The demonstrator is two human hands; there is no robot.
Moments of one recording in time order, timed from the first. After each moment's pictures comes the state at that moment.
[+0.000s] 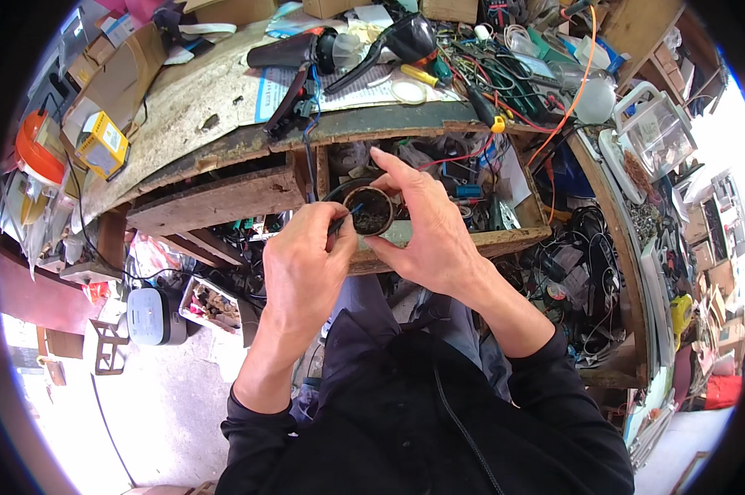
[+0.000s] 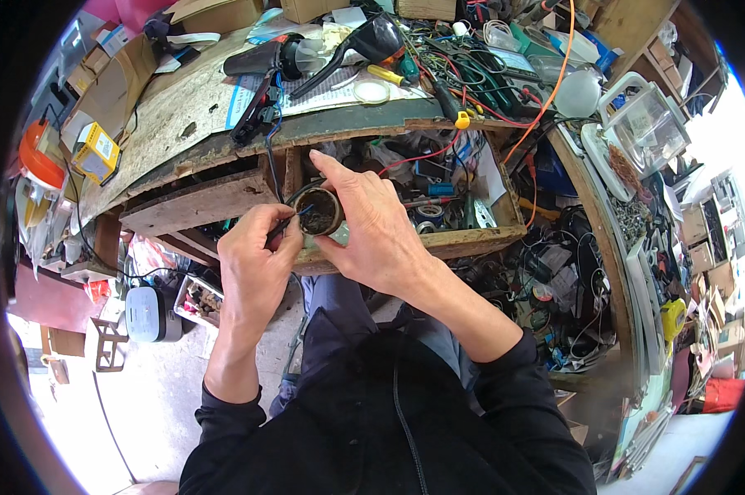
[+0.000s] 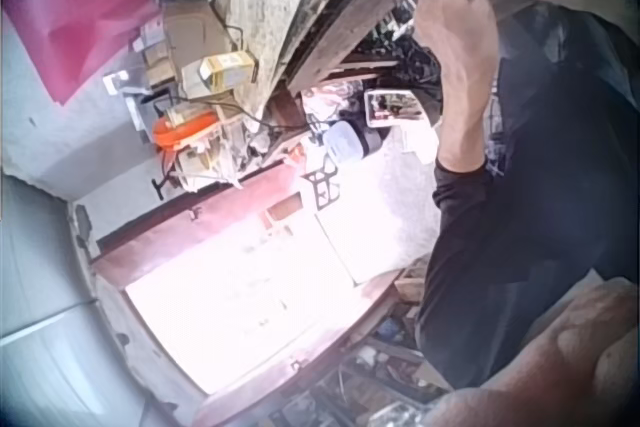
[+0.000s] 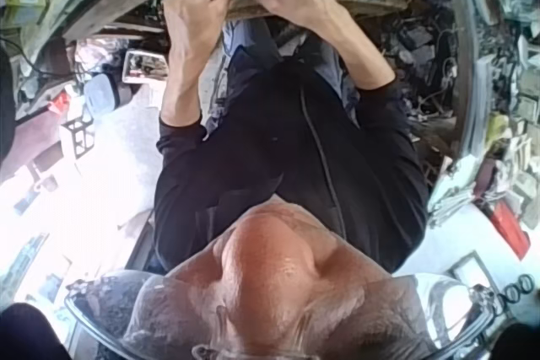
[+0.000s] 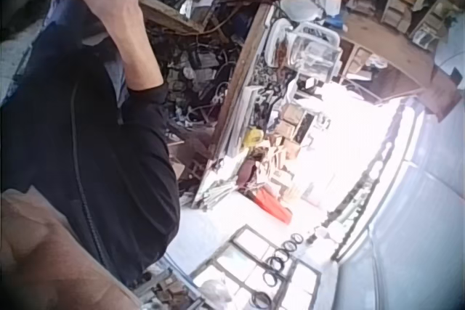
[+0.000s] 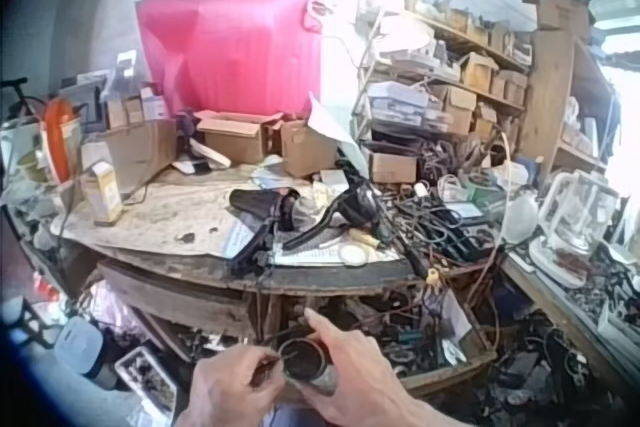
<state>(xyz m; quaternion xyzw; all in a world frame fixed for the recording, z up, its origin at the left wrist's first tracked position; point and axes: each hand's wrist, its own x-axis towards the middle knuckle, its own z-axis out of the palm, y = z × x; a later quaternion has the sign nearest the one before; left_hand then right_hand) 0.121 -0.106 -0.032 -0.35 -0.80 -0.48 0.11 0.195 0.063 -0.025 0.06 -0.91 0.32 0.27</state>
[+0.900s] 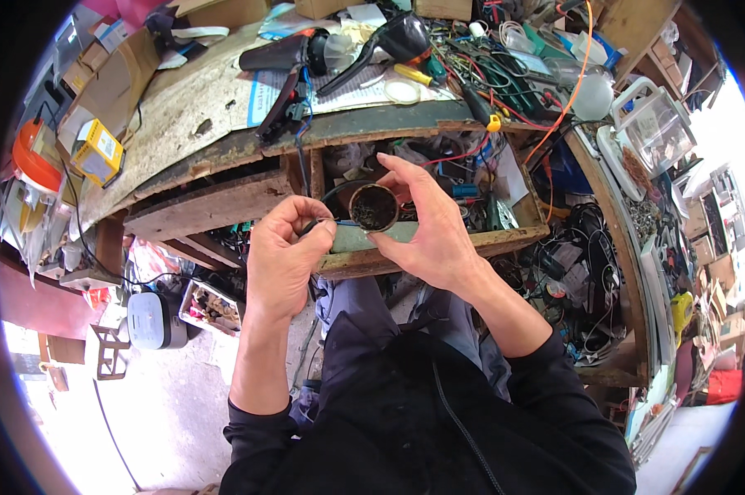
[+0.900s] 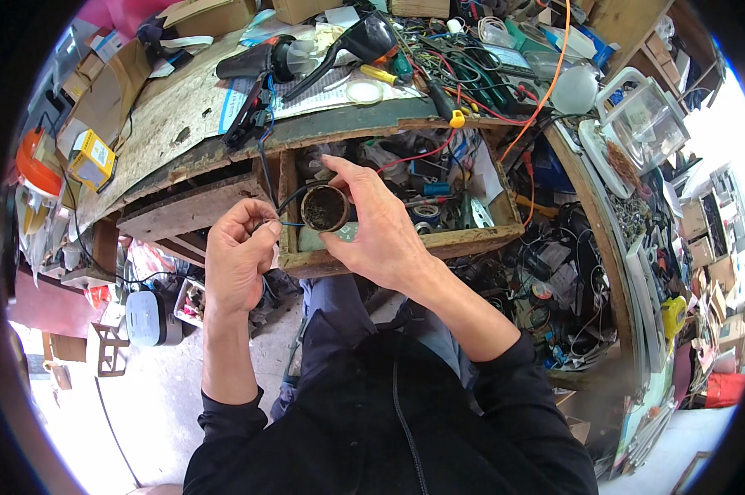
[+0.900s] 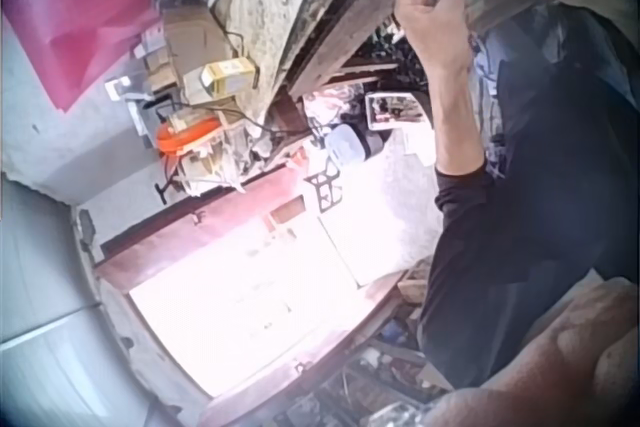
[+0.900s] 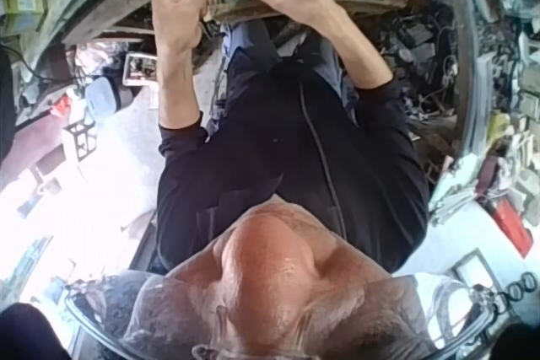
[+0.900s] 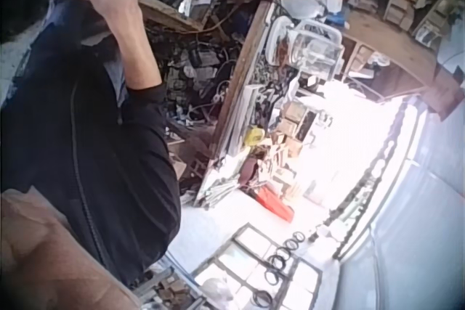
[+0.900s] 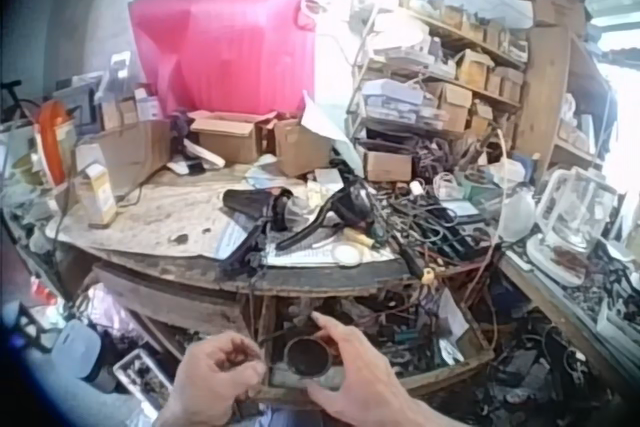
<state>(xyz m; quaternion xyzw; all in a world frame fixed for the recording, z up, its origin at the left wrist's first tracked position) 0.098 -0.116 -0.039 -0.18 -0.57 -0.76 -0.24 0.192 0.076 -0.039 0.02 -0.88 0.41 0.25</state>
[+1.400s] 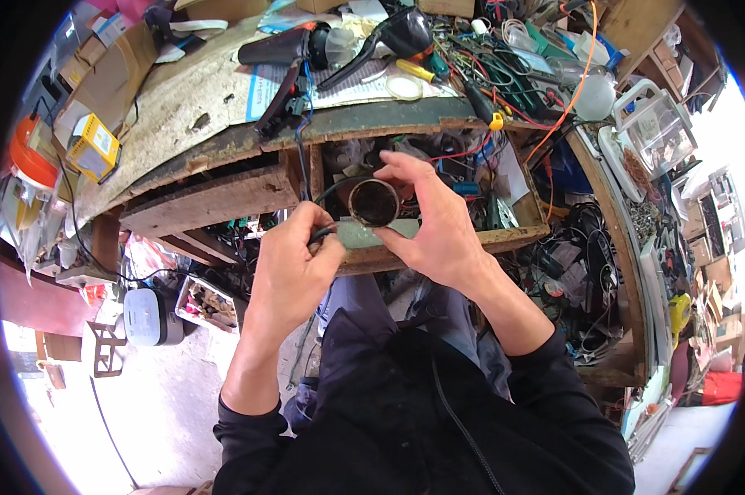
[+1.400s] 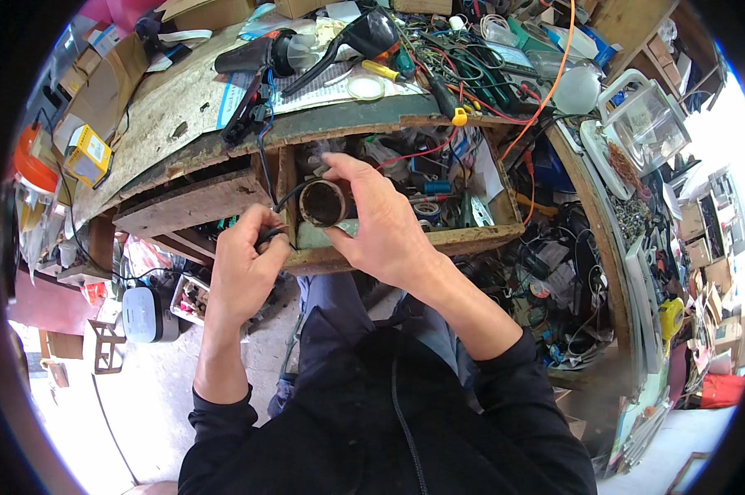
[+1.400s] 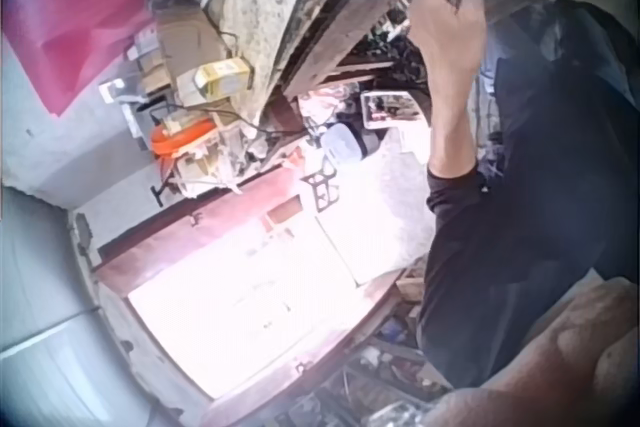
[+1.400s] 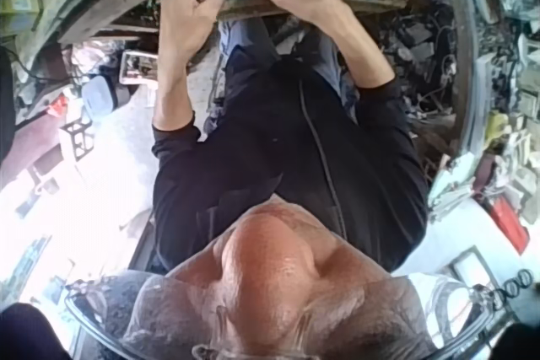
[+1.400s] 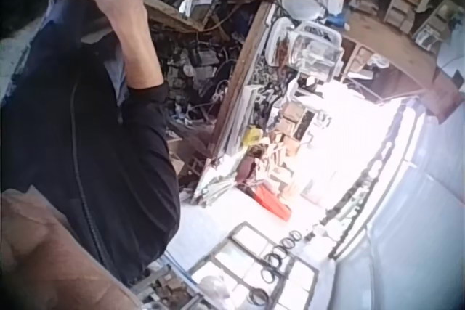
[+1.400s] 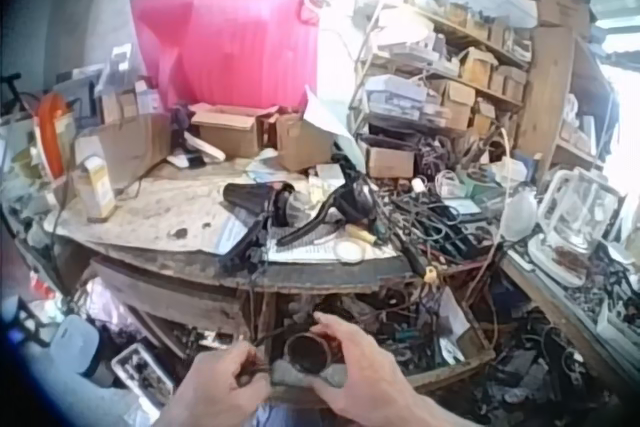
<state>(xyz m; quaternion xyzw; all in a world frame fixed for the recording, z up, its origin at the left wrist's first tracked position) 0.106 -0.117 -0.033 -0.31 -0.78 -0.54 -0.10 0.192 0.075 -0.033 0.03 -0.87 0.41 0.27</state>
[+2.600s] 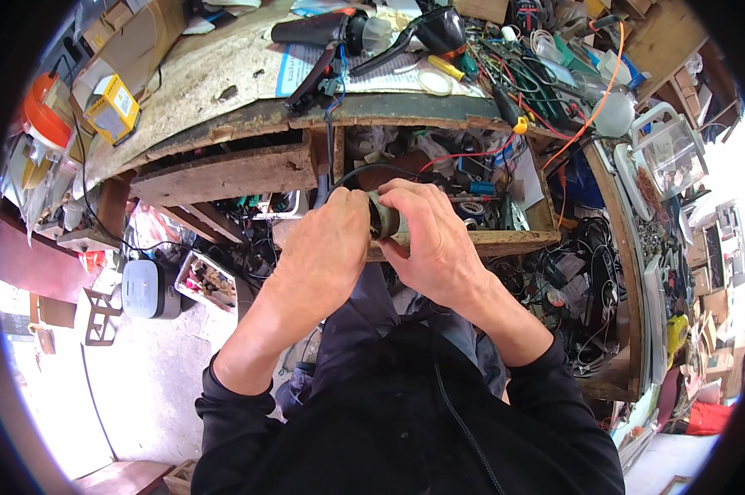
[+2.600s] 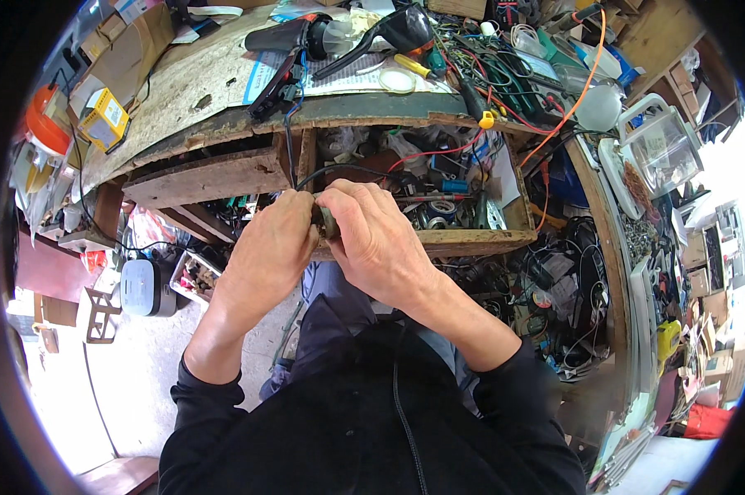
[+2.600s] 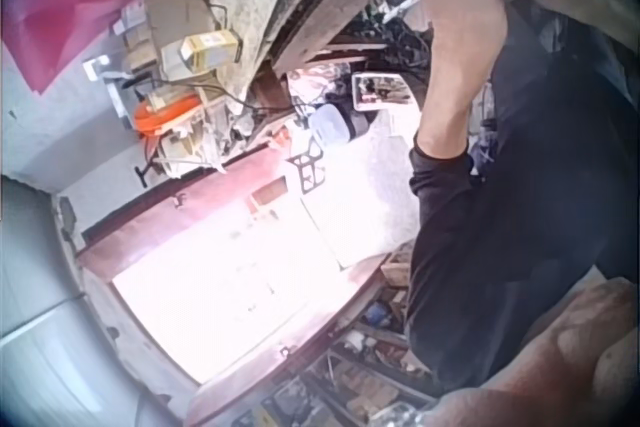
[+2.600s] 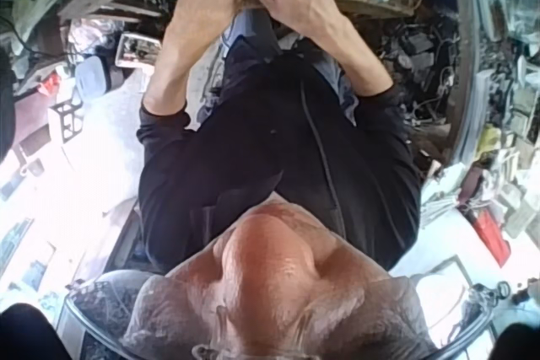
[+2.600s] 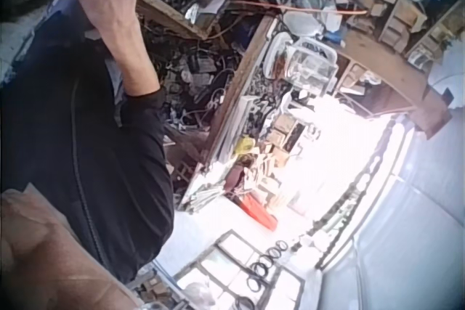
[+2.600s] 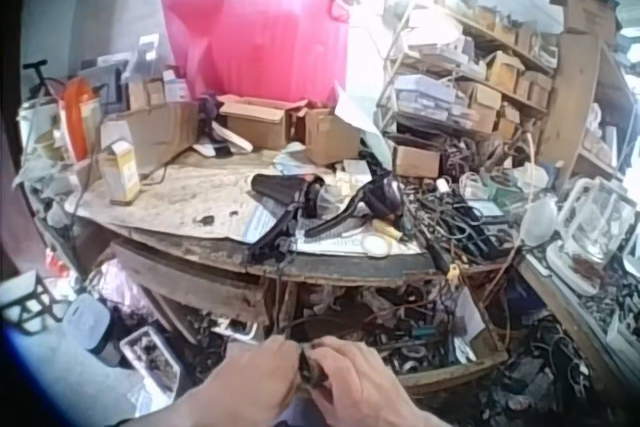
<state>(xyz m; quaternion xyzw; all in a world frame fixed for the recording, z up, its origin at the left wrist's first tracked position) 0.109 -0.121 -0.037 -0.51 -0.80 -0.33 0.03 0.196 0.050 -0.042 0.16 -0.90 0.25 0.31</state>
